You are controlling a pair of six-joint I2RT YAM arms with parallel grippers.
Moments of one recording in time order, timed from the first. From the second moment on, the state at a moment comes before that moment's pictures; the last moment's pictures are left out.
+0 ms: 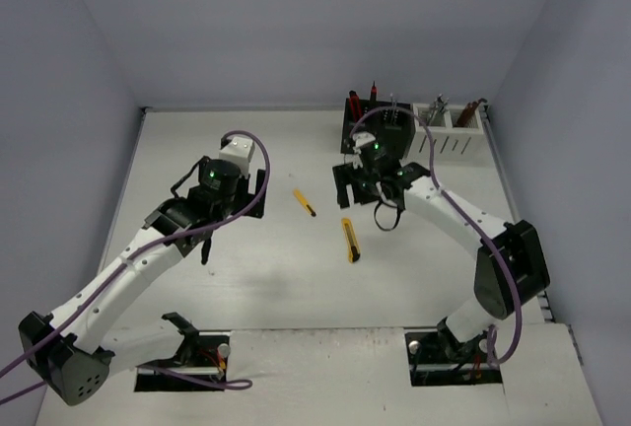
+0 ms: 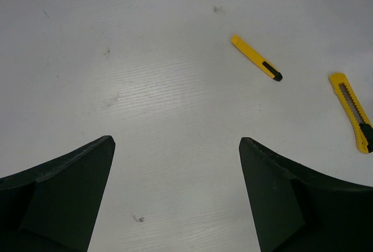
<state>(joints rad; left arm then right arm) -0.60 1.08 1.07 -0.61 -0.33 -0.20 0.53 1.56 1.17 -0.46 0.00 0.23</state>
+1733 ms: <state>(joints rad) -0.59 1.07 1.07 -0.65 -0.36 -0.23 0.47 1.81 1.65 -0.23 0.29 0.08</state>
